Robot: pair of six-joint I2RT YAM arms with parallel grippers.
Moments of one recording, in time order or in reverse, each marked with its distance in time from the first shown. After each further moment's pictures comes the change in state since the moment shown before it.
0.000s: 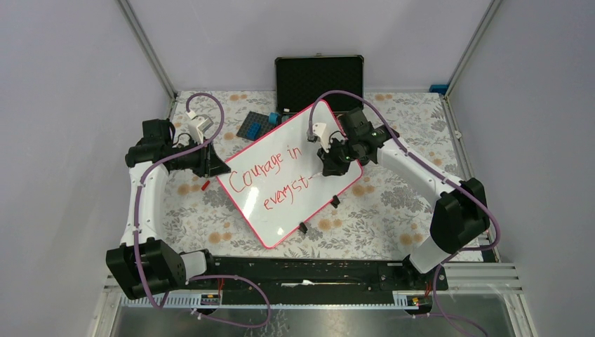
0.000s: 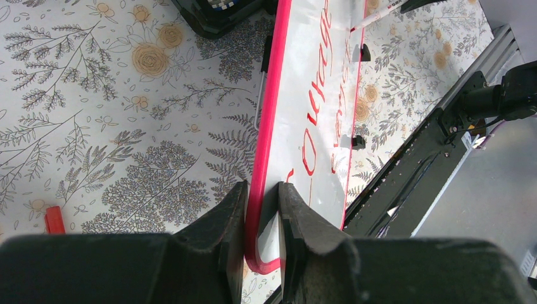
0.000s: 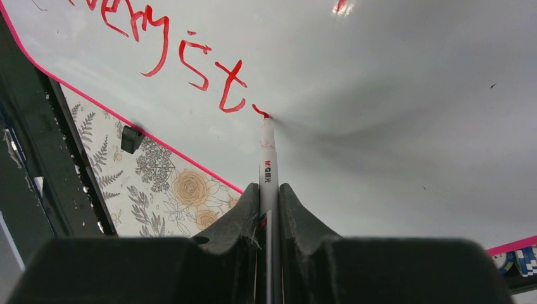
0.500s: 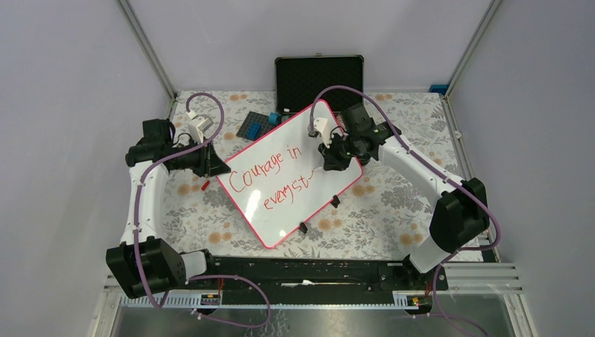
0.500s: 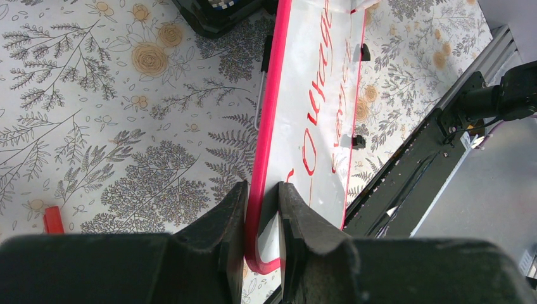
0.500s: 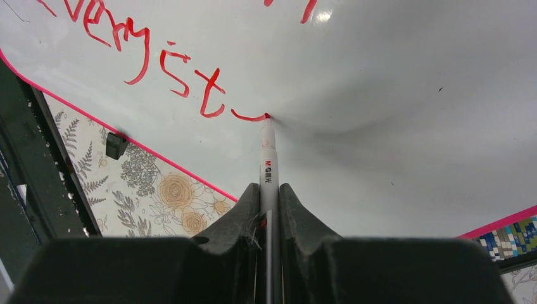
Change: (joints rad) left arm 0.001 0.006 0.000 0.001 0.002 0.000; right arm -0.016 0.005 0.039 -0.004 0.027 -0.011
